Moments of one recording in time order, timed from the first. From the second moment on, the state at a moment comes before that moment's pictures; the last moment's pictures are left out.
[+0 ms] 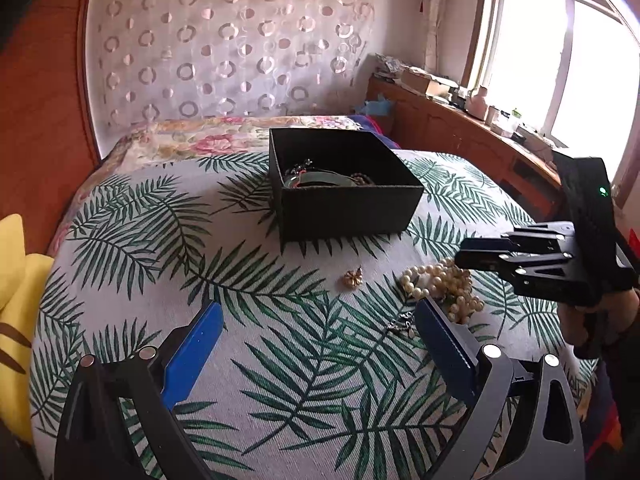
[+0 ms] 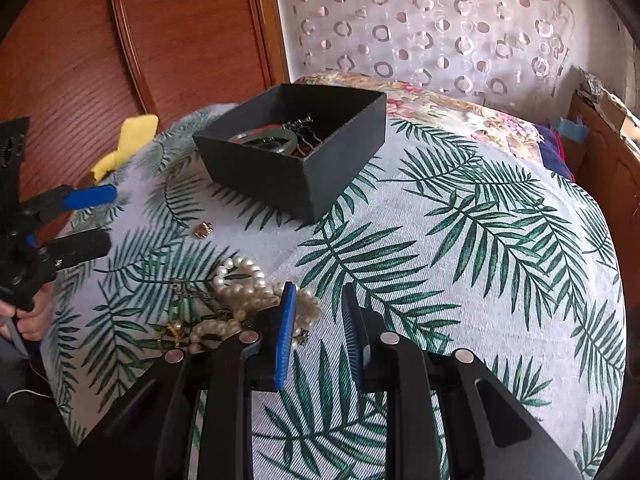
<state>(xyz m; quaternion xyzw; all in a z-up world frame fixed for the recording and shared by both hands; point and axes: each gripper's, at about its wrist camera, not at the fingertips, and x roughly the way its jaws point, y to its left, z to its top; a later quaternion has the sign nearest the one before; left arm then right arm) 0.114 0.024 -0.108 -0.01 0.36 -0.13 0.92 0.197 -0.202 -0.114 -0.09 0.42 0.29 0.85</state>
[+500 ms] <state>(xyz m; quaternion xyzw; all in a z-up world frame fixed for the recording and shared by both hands) 0.112 0.020 -0.112 -0.02 0.37 -0.13 0.92 0.204 -0.189 -0.117 -0.15 0.43 0.29 0.84</state>
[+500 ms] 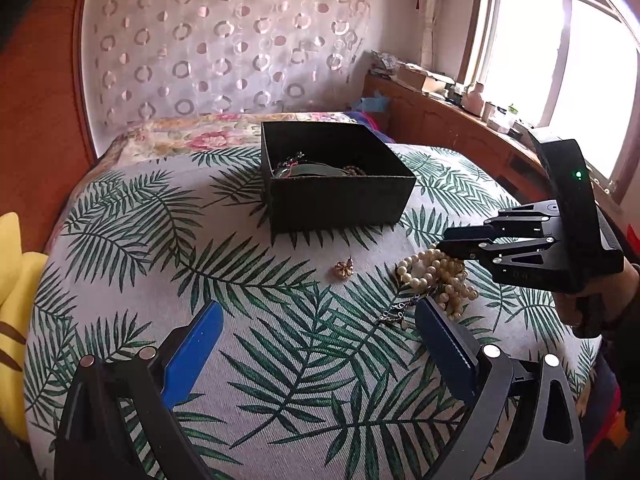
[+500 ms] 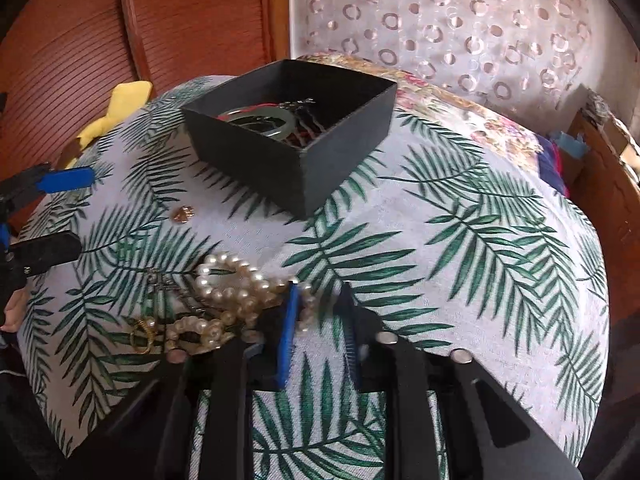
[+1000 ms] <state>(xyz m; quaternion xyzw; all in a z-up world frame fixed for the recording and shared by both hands) 0.111 0.016 -0.119 -0.01 0.37 -0.13 0.92 0.162 -0.217 -0.048 -0.12 0.33 0.30 0.89</state>
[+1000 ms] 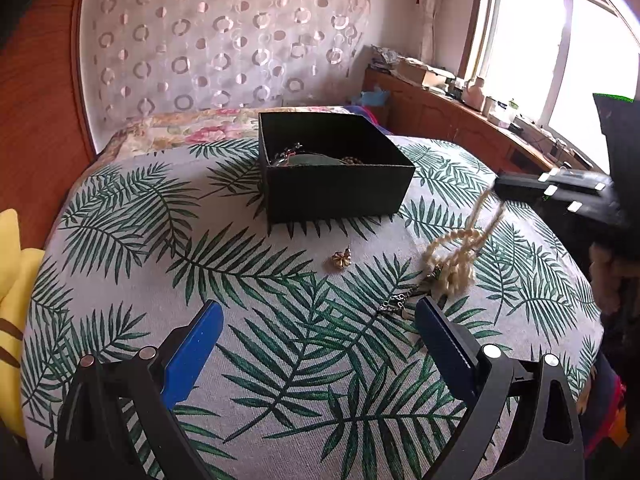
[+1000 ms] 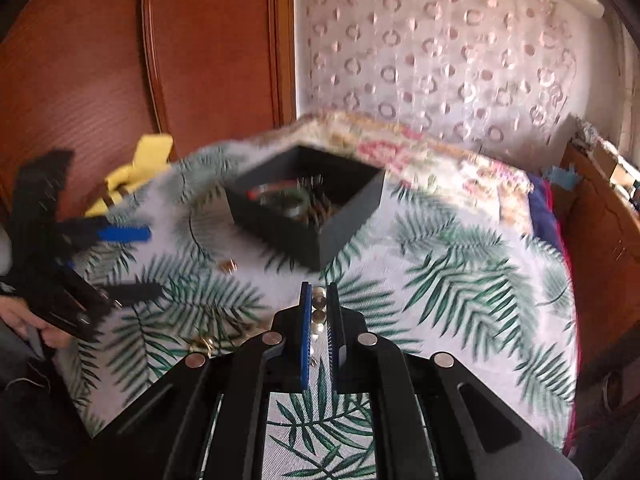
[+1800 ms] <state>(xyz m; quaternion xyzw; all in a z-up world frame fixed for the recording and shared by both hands) 0.097 -0.028 -0.122 0.00 0.39 -0.19 0.90 0.149 -0.241 -0.011 -0.11 0.29 0.28 0.91</state>
